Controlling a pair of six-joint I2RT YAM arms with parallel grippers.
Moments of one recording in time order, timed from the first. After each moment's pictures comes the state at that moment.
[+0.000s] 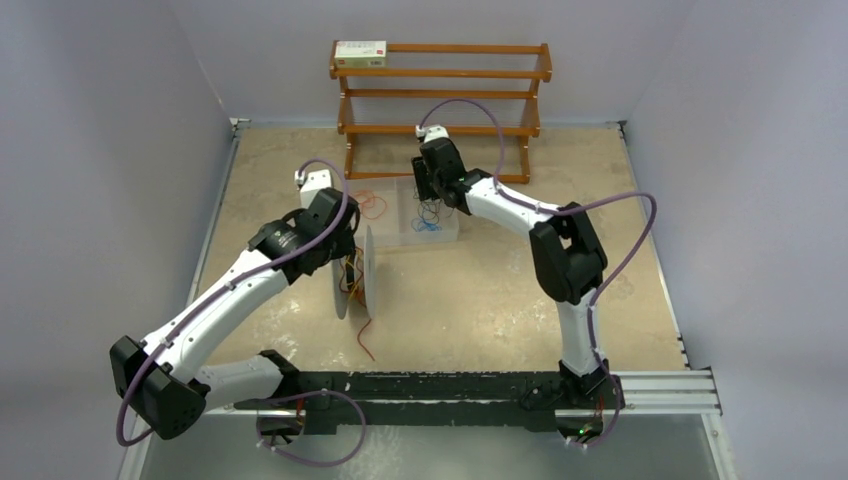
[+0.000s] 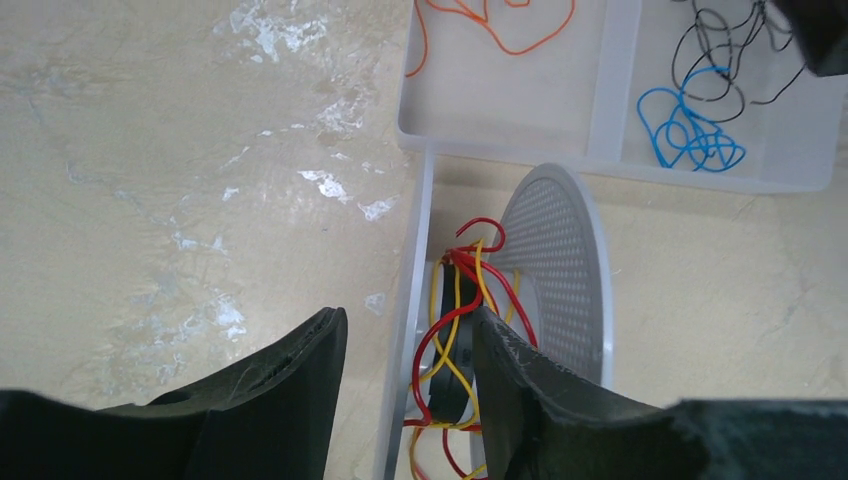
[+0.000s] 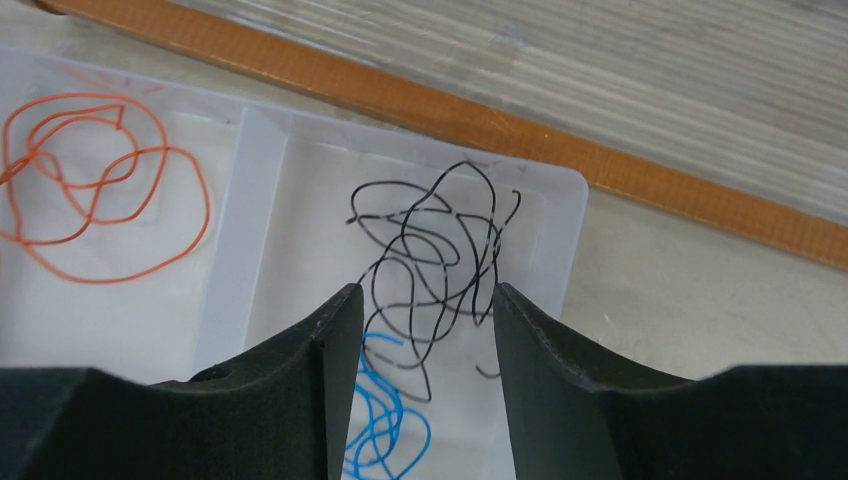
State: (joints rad) left arm -0.62 1.15 1.09 -0.88 -0.52 -0.69; right arm 0.63 2.04 1.59 -0.23 0.29 0.20
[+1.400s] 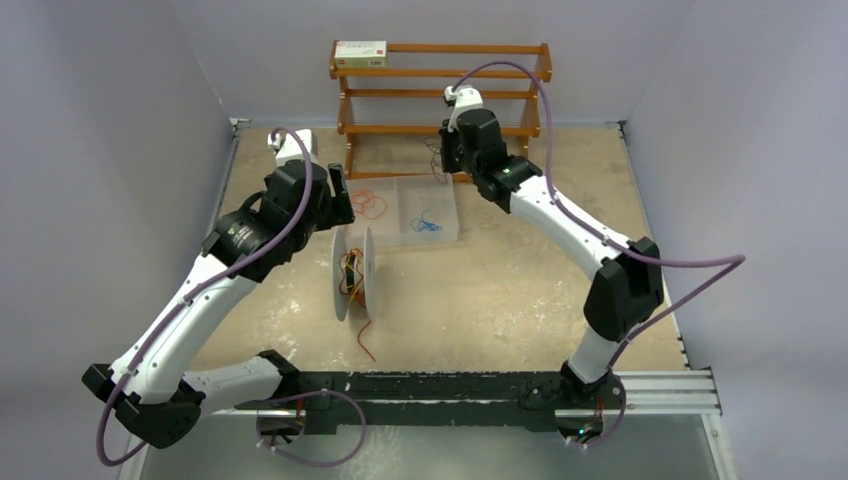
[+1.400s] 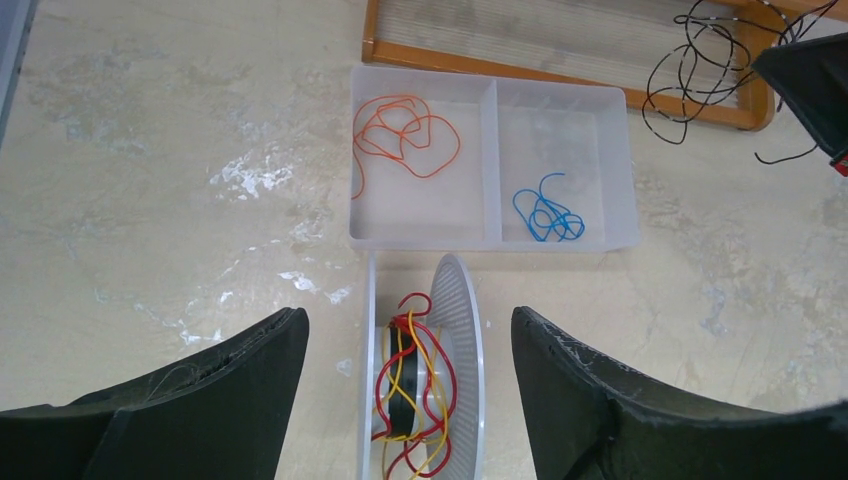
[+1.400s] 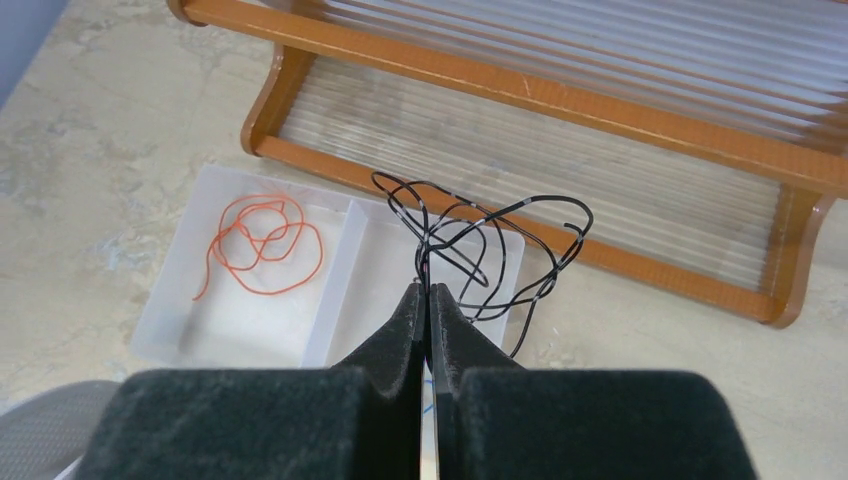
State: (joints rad) left arm -0.62 1.10 1.39 -0.90 -0.52 -0.55; right arm 0.59 1.74 1.58 -0.25 0.22 0.19
